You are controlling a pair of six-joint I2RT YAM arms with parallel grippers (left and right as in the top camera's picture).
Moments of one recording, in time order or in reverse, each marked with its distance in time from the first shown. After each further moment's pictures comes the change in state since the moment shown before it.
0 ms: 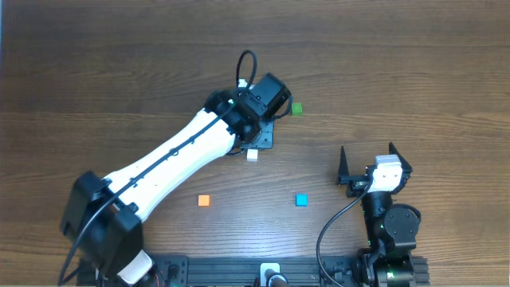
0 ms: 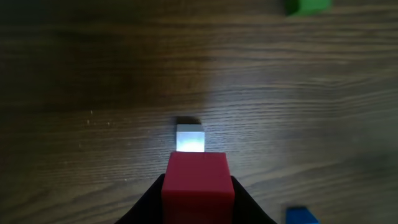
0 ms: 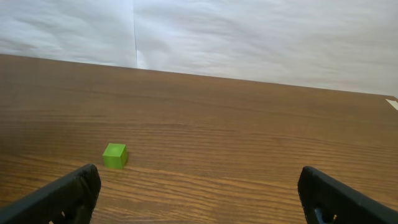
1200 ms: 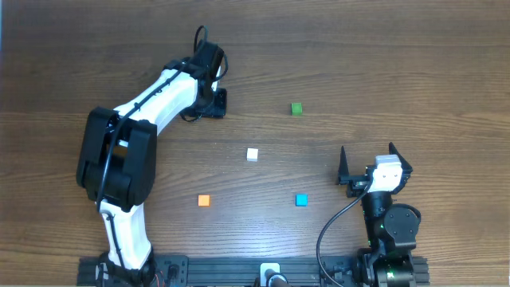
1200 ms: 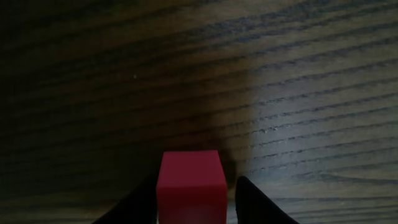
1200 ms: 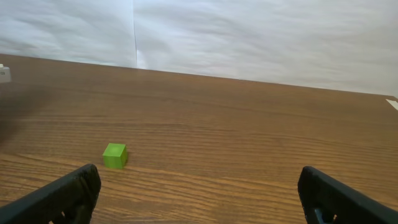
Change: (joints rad) left arm 0.412 0.307 0.009 0.240 0.096 0.409; right arm 0.000 0.000 0.000 0.000 0.000 0.001
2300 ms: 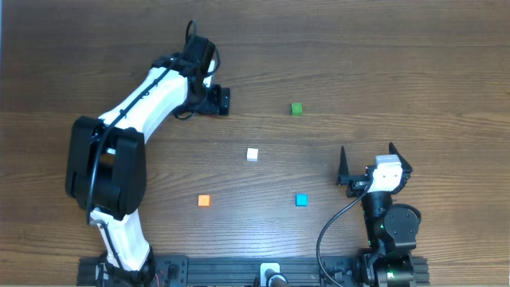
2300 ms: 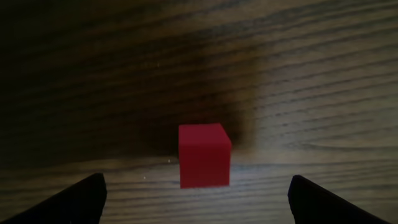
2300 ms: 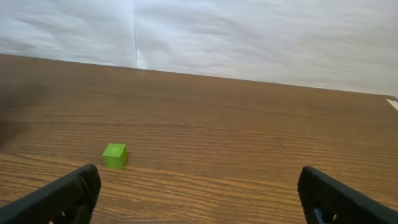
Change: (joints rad) left arm 0.028 -0.069 -0.001 -0.051 0.032 0.024; right arm 0.000 0.000 0.000 0.000 0.000 0.000
